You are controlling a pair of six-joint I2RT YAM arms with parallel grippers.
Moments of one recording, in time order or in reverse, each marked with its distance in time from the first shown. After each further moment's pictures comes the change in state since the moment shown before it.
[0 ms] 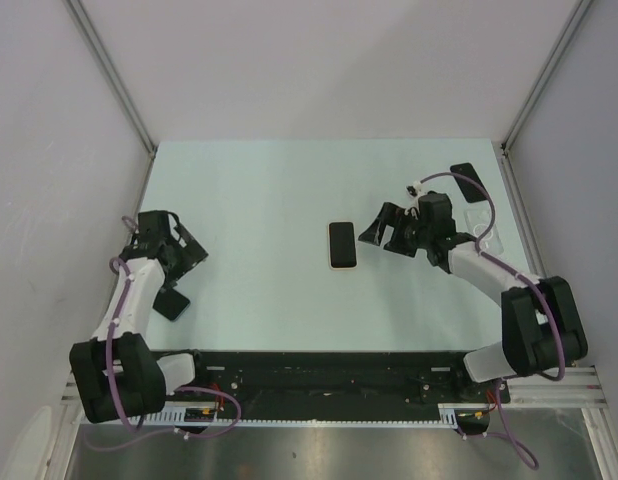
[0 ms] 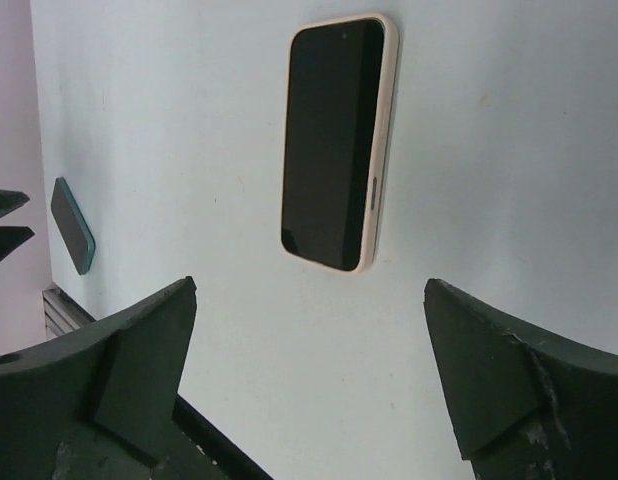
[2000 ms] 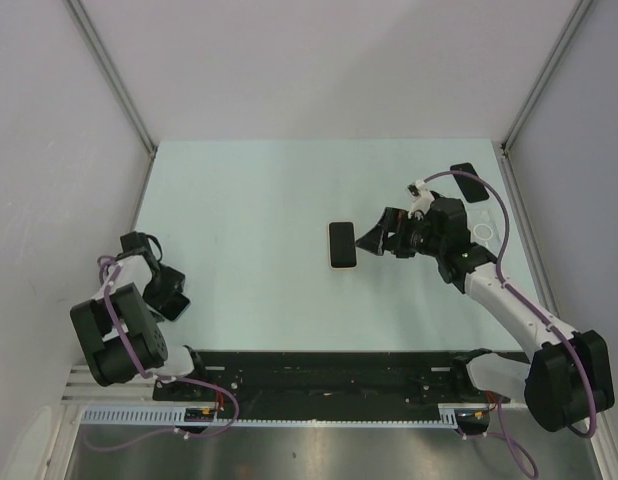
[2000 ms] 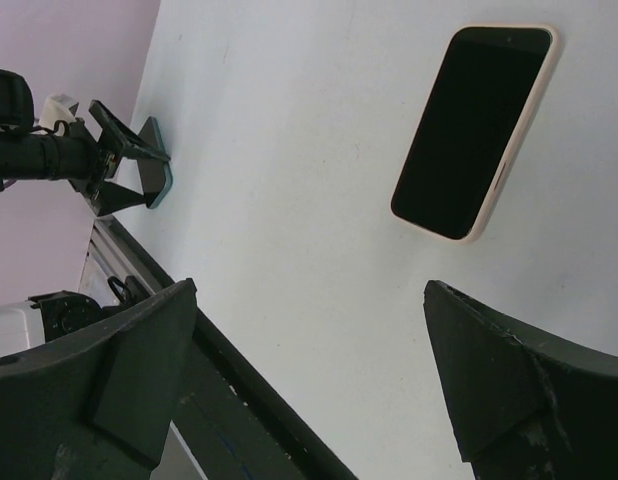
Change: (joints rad) left arm 0.286 0.222 -0.091 0.009 -0.117 -0.154; right arm 0.053 -0.315 -0.040 -0.085 -0.098 -0.060
